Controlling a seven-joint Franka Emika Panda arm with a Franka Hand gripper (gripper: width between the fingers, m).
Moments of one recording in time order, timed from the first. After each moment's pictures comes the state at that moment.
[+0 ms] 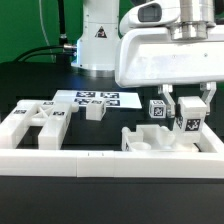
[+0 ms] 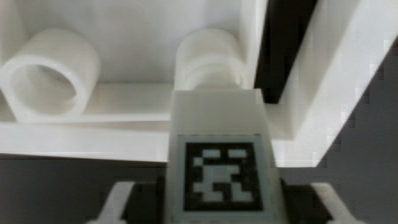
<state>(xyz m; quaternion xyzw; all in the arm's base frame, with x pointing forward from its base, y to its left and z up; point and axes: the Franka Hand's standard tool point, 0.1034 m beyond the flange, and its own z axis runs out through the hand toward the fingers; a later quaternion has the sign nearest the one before) 0.642 0.095 0.077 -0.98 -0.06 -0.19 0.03</state>
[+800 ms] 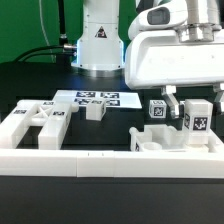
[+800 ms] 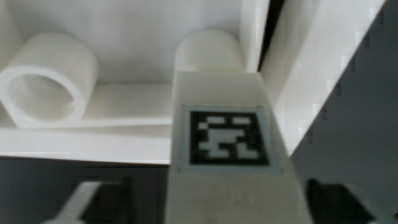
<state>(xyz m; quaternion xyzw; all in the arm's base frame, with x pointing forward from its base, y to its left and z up) 0.635 0.109 0.074 -0.97 -0.06 -0.22 0.03</state>
